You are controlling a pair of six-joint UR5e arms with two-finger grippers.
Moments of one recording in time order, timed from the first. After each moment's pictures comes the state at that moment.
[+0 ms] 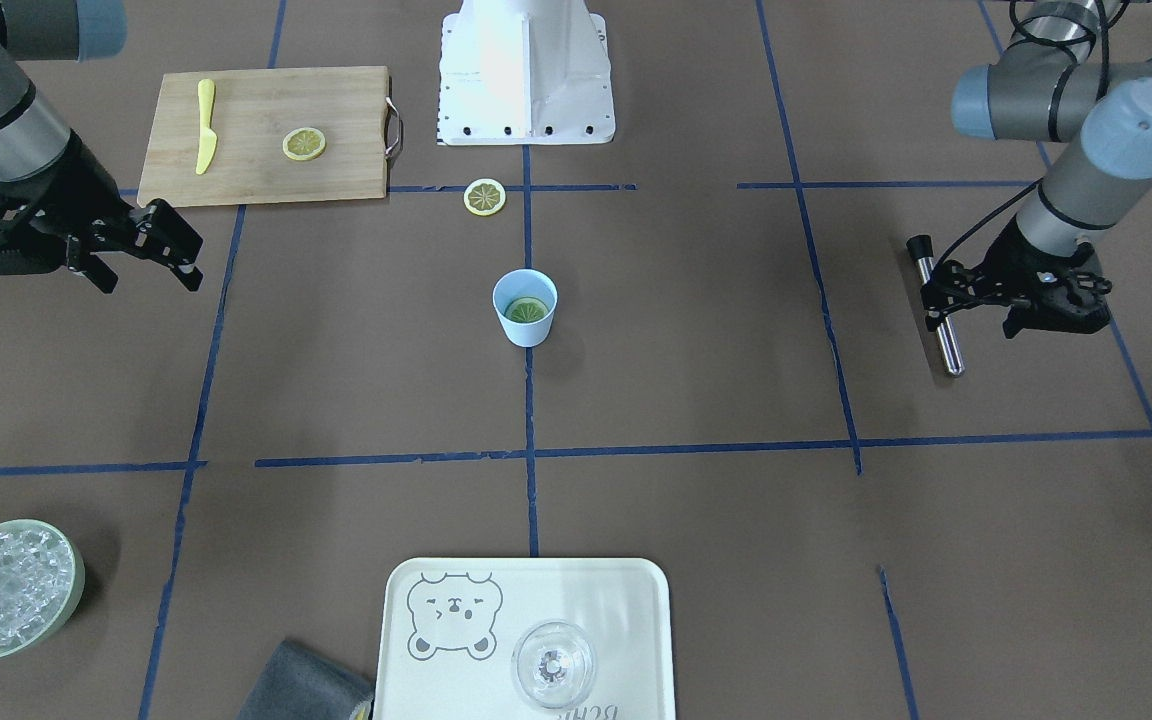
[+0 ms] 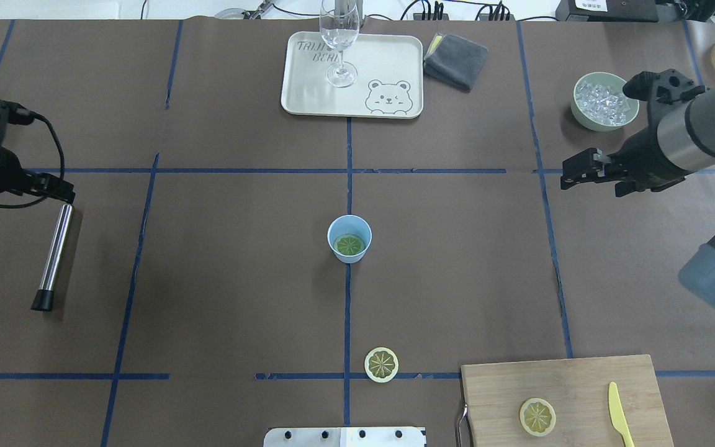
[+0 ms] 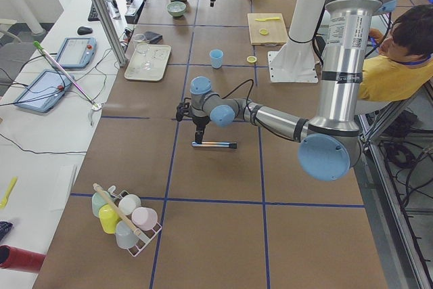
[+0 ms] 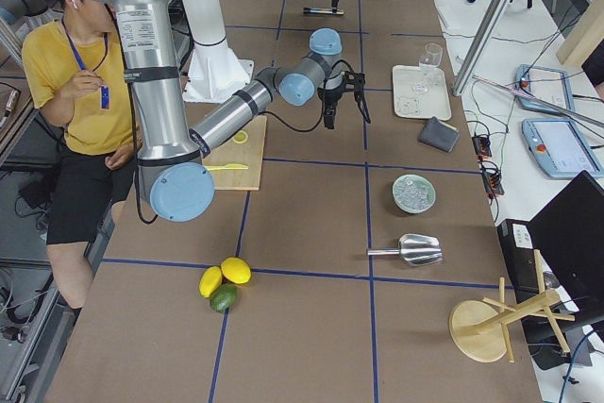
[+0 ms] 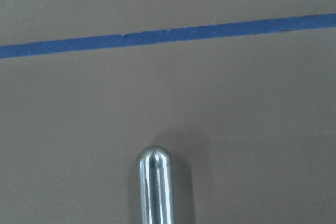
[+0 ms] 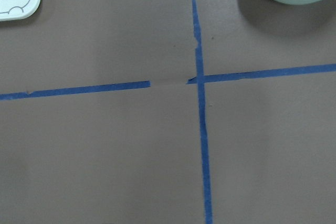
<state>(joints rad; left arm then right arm) -1.00 -1.62 -1.80 -1.93 -2.11 -0.64 0.95 -1.46 2.03 -1.41 2.16 0.98</state>
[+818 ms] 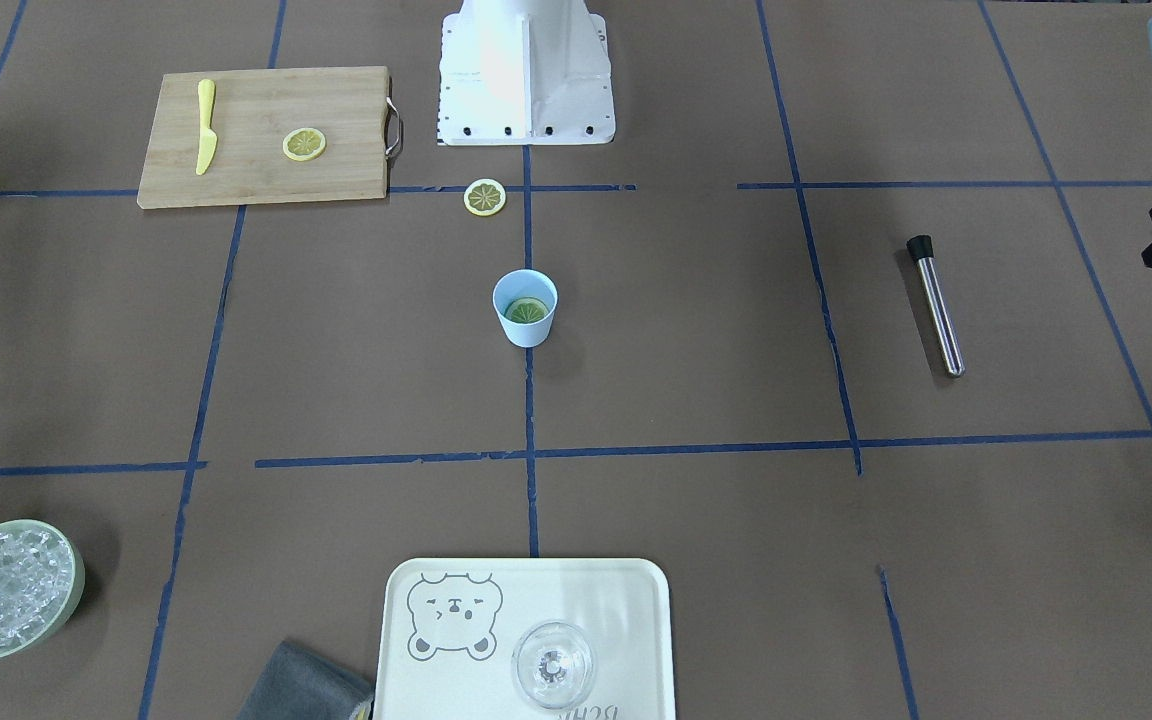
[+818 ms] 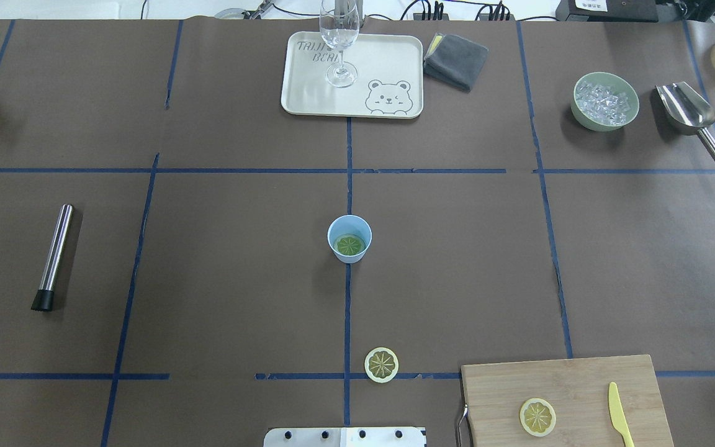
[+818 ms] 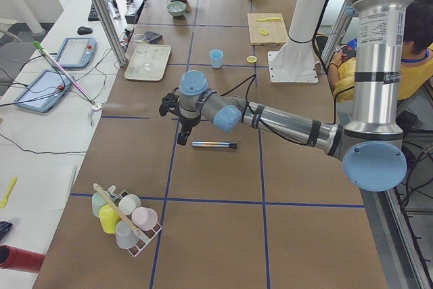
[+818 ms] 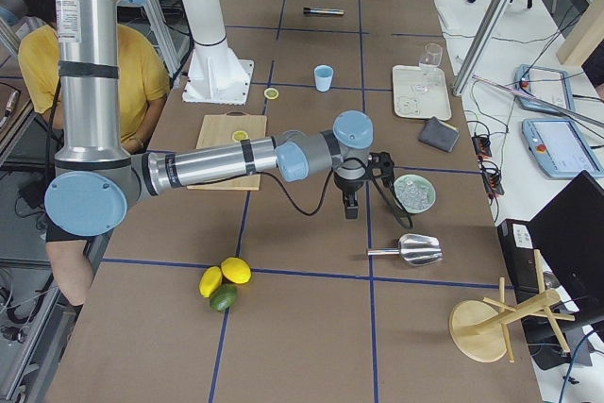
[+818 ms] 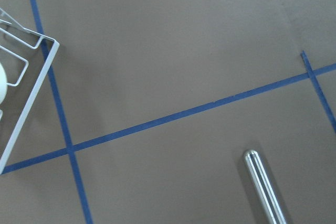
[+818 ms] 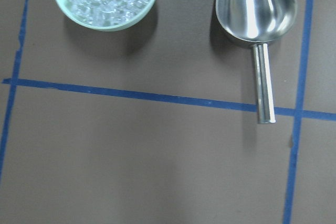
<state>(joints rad) -1.40 -1.49 -1.84 -1.84 -2.32 -0.11 1.39 -1.59 1.74 -1.42 2.35 0.21</state>
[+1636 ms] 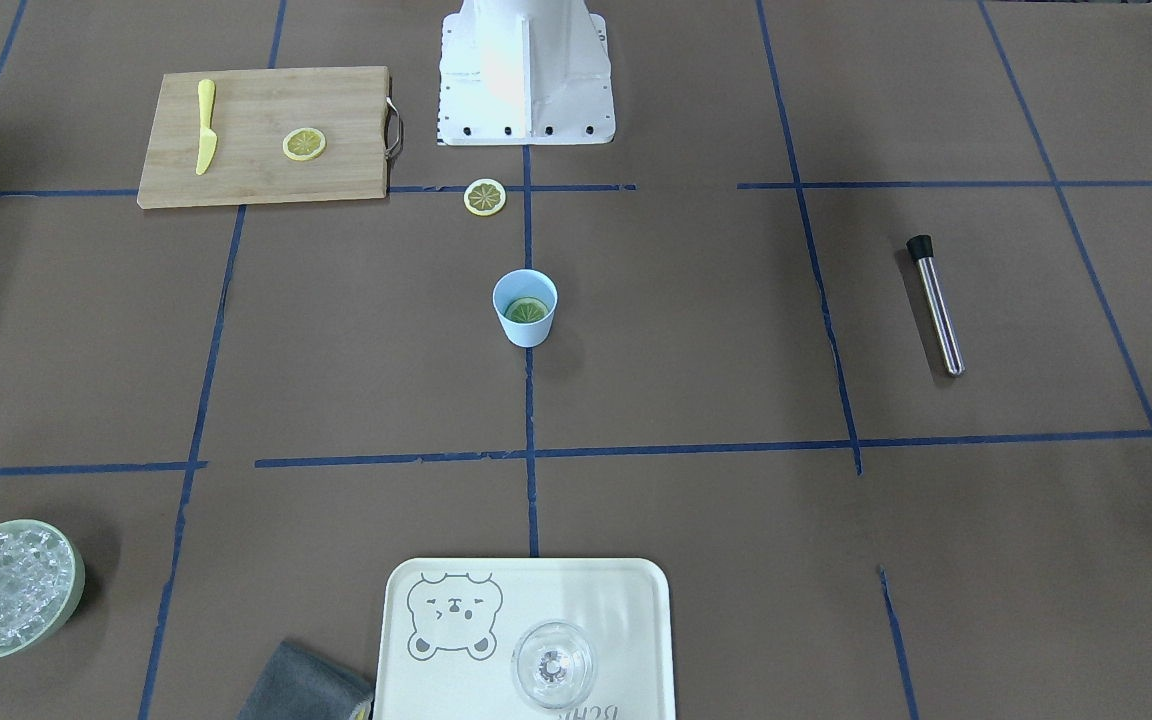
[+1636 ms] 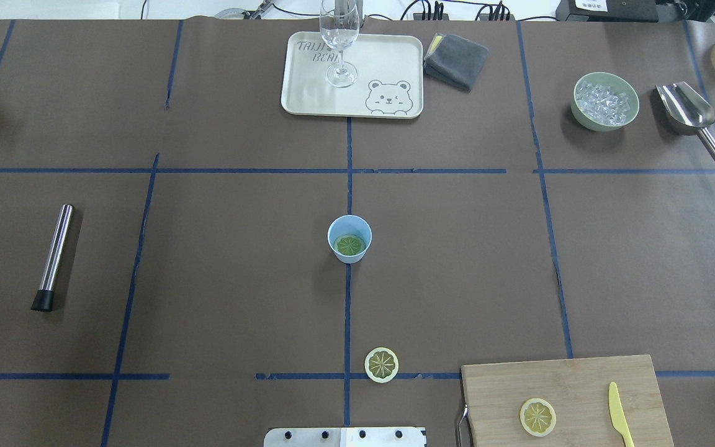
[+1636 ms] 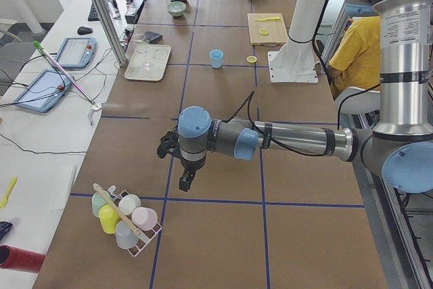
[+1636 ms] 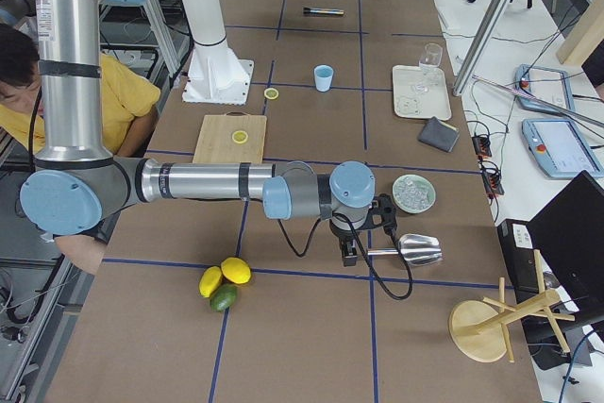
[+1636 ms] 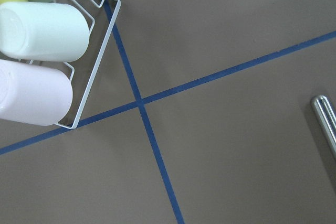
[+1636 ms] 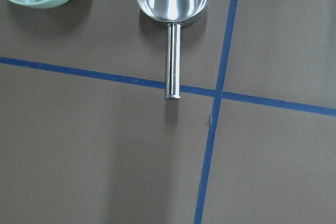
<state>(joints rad) -1.52 -1.46 -1.75 -1.67 -2.33 0.12 1.55 -1.60 1.65 -1.51 2.43 -0.06</state>
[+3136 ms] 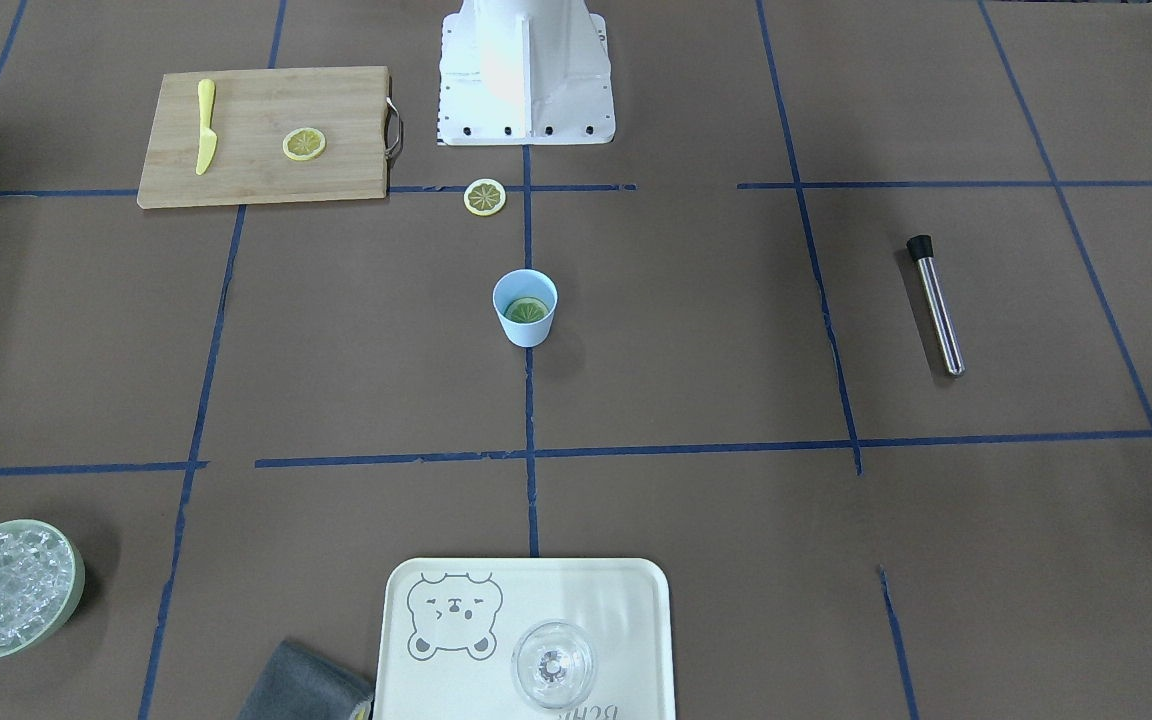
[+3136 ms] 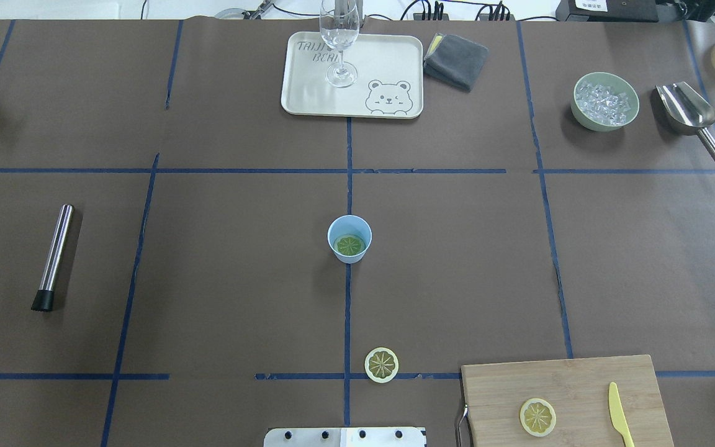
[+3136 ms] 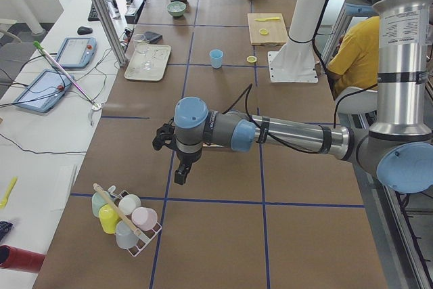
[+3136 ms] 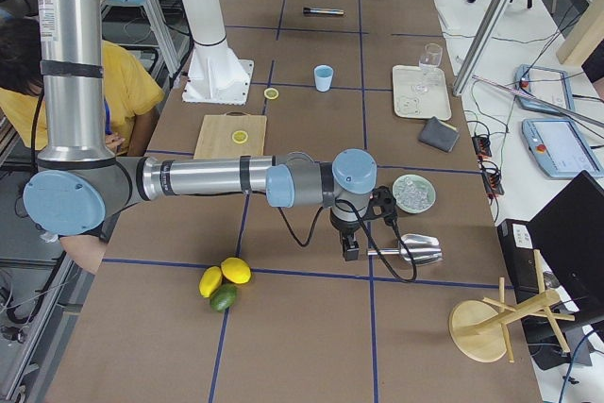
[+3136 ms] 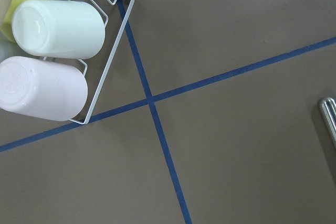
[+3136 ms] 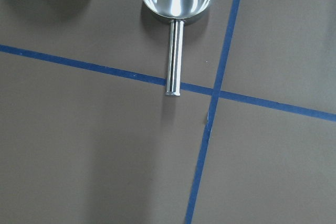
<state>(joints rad) -1.53 -1.49 -1.79 -1.67 -2.32 0.12 1.52 -1.60 1.69 -1.55 2.34 -0.08</state>
